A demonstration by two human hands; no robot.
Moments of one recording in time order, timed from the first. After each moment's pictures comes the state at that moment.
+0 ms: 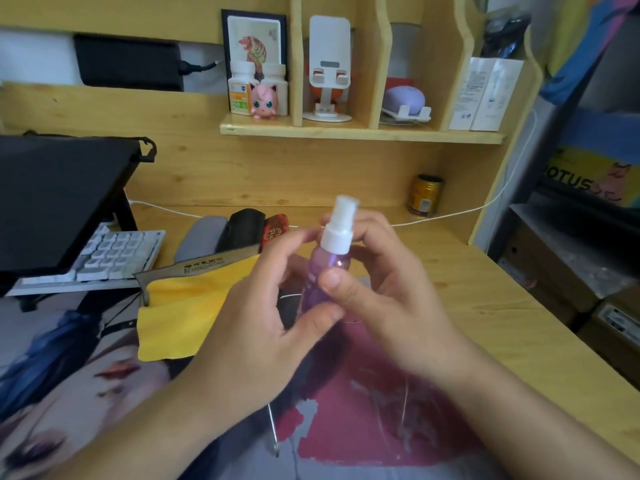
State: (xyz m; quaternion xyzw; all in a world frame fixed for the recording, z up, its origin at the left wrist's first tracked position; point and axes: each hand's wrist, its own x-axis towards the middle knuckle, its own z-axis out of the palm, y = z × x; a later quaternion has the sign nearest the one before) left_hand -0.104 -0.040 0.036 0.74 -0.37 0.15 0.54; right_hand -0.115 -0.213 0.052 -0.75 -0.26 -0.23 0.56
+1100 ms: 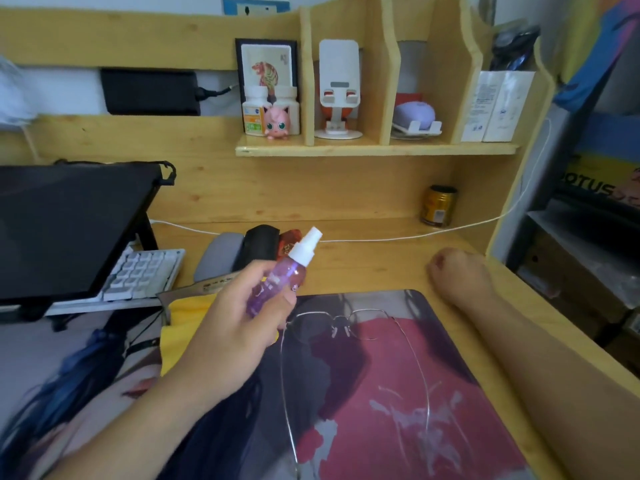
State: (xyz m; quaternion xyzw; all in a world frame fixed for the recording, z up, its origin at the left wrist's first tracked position) left_hand -0.069 -0.009 0.029 0.73 -0.26 0.02 0.63; right_hand 0.008 -0.364 -0.005 -0.95 0.23 -0.18 0.13
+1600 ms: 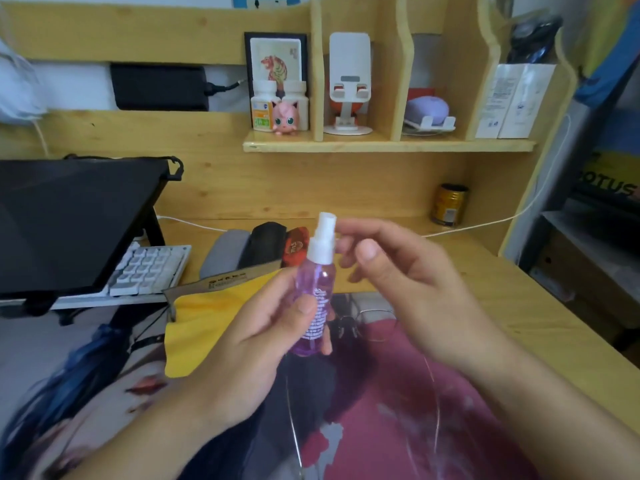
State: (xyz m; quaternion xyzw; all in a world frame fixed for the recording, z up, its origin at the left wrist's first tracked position) left_hand -0.081 -0.020 0.023 0.62 -0.33 -0.07 0.71; right_hand -0.106 -0.209 0.076 -0.75 -0.22 -0.18 0.60
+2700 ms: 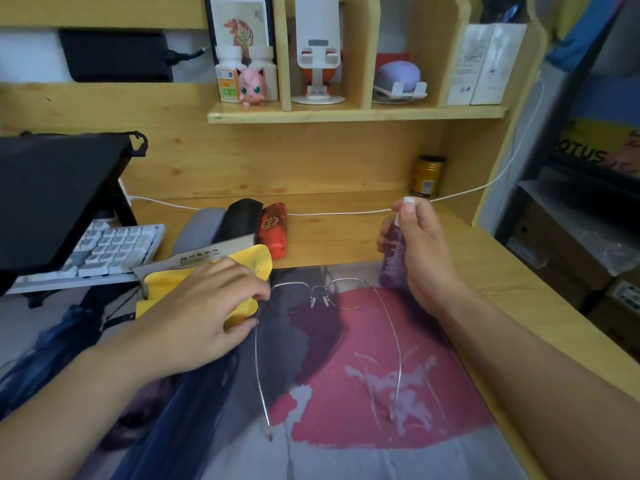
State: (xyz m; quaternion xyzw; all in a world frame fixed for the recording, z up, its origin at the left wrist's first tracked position) left_hand -0.032 0.024 -0.001 0.86 -0.46 0.17 0.12; right_hand -0.043 -0.284 0.015 -0.67 0.00 -0.25 0.70
